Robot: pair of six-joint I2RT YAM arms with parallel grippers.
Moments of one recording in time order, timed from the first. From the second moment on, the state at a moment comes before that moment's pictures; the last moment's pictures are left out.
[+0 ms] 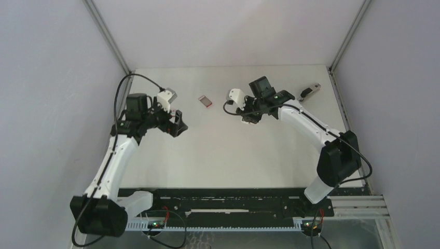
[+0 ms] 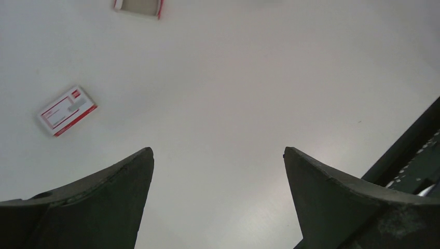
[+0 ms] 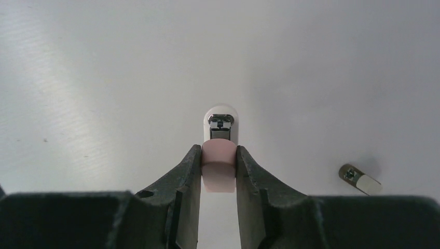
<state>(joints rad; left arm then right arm) -0.08 1.04 0.96 -0.61 0.54 0.29 0.52 1.66 1.43 -0.75 -0.27 -0.69</state>
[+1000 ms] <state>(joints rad) -0.40 1.74 1.41 -0.46 0.90 -0.11 0.62 1.40 1.16 -0.47 -0.48 -0.58</state>
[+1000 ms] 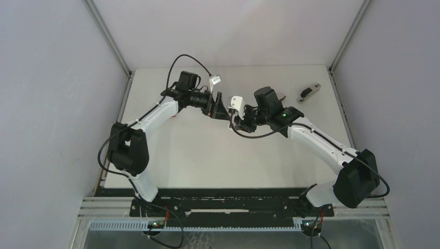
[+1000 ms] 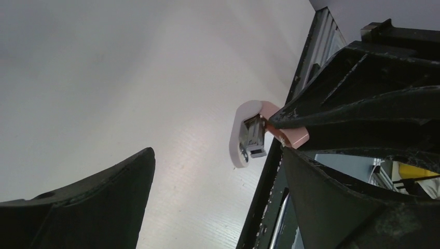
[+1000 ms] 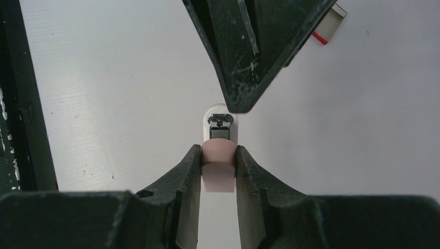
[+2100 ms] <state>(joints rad) -0.41 1.79 1.35 -0.37 1.02 -0.14 0.62 1.40 1.14 -0.52 -0.52 -0.63</state>
